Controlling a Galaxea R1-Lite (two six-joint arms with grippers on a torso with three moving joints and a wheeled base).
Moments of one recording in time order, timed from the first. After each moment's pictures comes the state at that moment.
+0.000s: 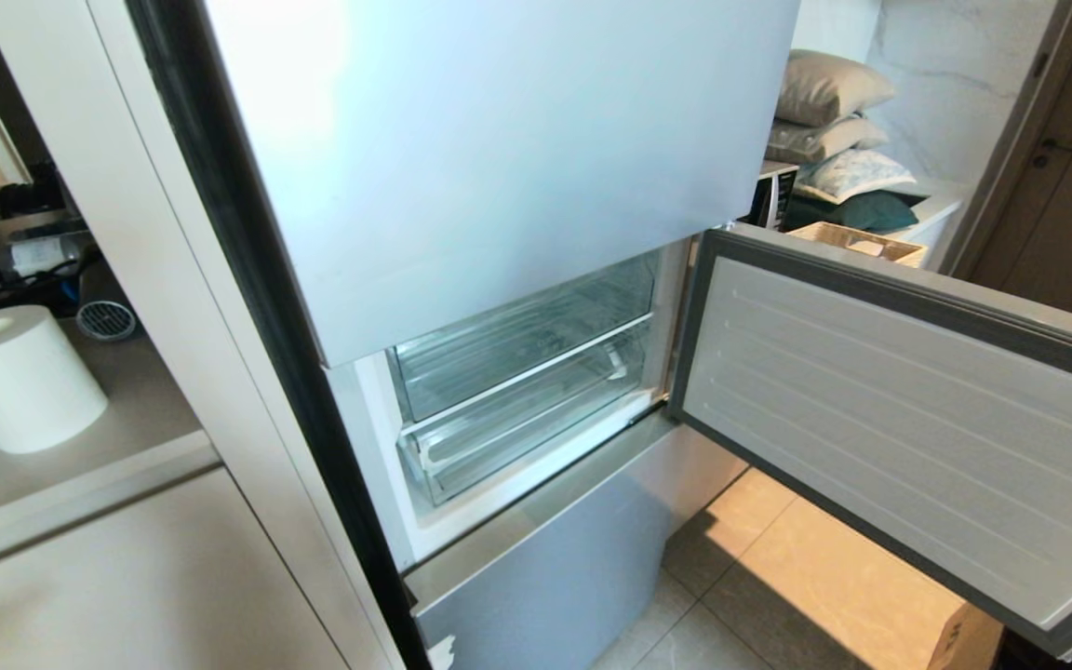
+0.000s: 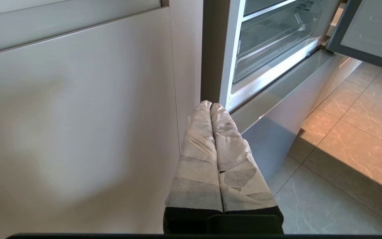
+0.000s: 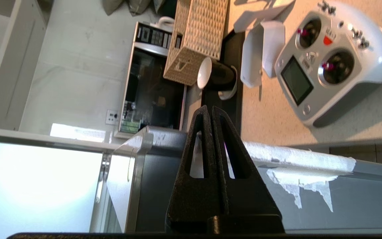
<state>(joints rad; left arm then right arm) -0.01 0.00 0.00 0.00 0.00 0.00 -1.11 1.74 -0.65 -0.94 0.84 1.06</state>
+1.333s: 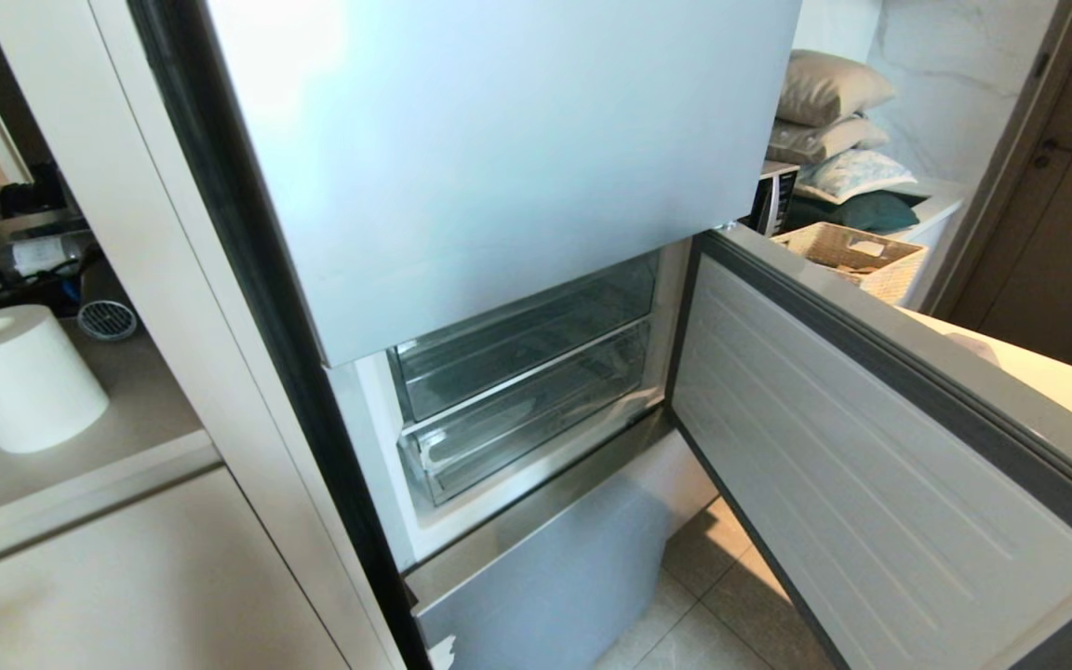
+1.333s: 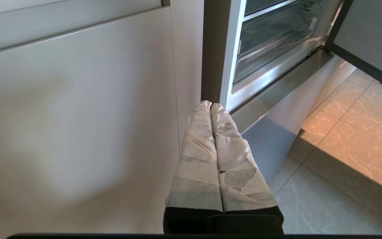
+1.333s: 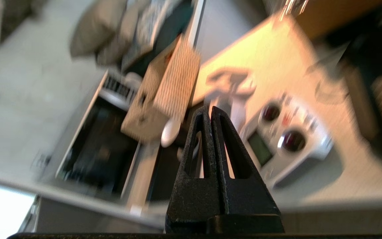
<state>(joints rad) -0.01 0.00 0.00 0.00 0.00 0.00 -0.99 1.53 -0.59 -0.94 0.38 0.84</state>
